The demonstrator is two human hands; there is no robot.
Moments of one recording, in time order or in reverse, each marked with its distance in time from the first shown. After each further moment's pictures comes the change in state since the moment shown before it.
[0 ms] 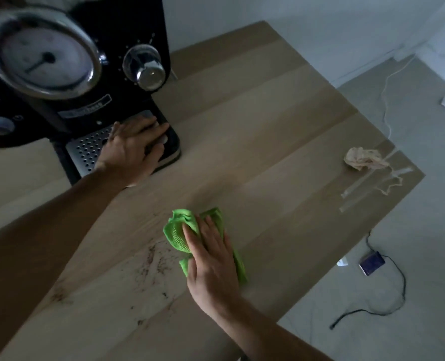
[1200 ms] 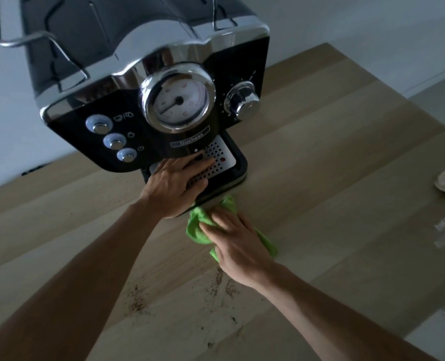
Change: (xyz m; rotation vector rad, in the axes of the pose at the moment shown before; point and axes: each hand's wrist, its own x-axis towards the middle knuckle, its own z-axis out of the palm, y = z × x) left_hand -0.038 -0.040 -0.035 0.077 -0.210 -0.071; right_hand 0.084 -0.027 0.031 -0.039 -0.188 -0.405
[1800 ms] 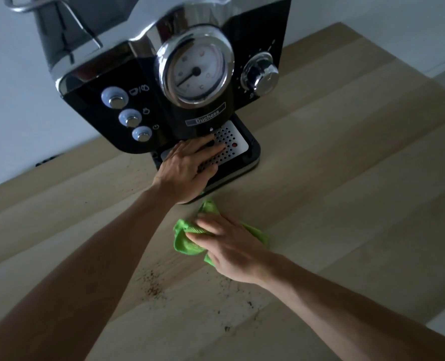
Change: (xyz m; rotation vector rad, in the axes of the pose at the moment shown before) left_hand 0.001 0.001 0.000 -0.071 0.054 0.027; right_hand 0.003 -0.024 0.014 0.094 -0.121 -0.194
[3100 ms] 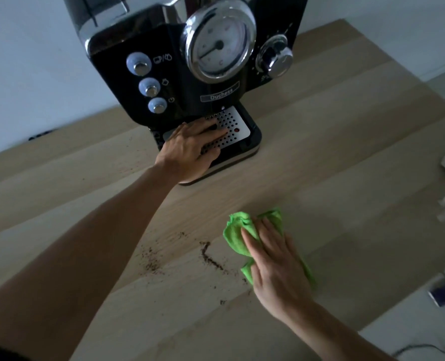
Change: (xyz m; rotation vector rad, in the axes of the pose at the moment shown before) left_hand 0.000 0.001 -0.001 0.027 -0.037 -0.046; right_hand -0.097 -0.024 0.001 -0.181 0.190 0.439
